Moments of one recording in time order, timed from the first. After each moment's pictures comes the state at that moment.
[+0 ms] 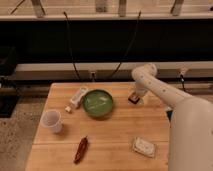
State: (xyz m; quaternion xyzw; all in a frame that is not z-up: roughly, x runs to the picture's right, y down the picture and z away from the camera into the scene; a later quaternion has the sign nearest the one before) arm 0.231 0.065 0.954 -0.27 -0.05 -0.29 0.92
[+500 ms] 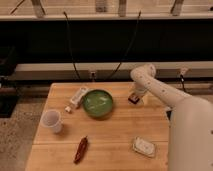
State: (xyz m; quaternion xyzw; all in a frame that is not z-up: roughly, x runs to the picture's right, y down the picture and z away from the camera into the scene) arm 0.228 0.069 0.954 -0.27 -0.06 -0.31 0.91
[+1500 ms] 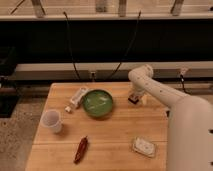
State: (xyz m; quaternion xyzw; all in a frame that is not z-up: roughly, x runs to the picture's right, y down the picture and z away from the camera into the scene) arm 0.222 0.074 0.957 -0.28 -0.06 -0.35 0.89
